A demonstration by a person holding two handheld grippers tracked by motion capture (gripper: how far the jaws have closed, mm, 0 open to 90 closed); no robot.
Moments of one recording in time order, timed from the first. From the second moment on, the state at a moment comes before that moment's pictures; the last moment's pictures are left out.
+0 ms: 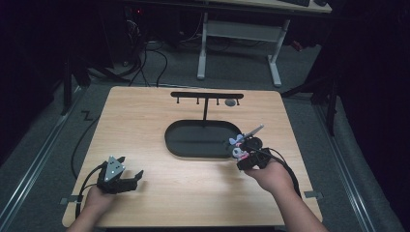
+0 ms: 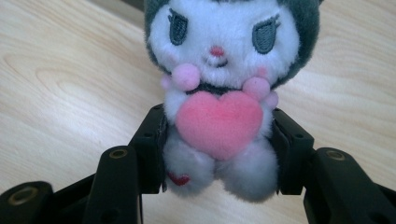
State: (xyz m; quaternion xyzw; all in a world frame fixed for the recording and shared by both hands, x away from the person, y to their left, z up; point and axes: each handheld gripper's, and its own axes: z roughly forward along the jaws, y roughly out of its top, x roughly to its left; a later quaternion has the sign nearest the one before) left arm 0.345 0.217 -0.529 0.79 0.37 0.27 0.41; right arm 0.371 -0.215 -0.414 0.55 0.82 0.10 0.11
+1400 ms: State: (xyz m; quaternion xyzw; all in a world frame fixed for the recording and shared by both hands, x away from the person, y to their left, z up) left arm 0.345 0.218 -0.529 0.79 0.37 0.26 0.42; right arm 0.464 -0.151 -0.437 0.53 0.83 0.11 0.10
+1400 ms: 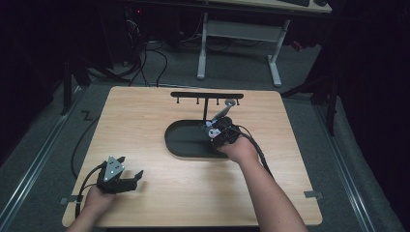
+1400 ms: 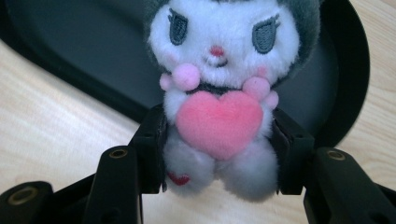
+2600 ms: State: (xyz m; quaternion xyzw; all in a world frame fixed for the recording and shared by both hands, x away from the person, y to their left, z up) left arm 0.345 0.218 -0.529 0.79 0.37 0.26 0.42; right arm 0.477 -0.154 -0.469 0.56 0.82 0.12 0.08
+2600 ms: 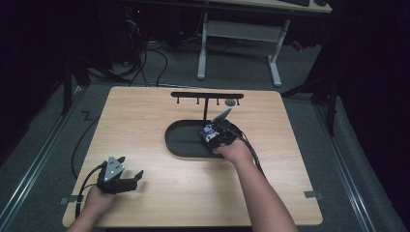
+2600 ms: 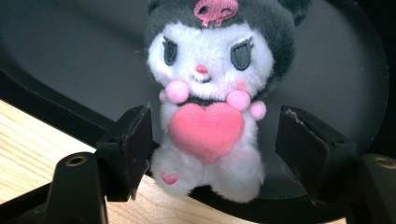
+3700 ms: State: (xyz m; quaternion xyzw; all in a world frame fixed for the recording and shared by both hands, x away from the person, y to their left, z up) left arm 0.344 0.217 -0.530 0.79 0.36 0.27 0.41; right arm 0.357 -0.217 -0.478 0.50 0.80 0.26 0.18
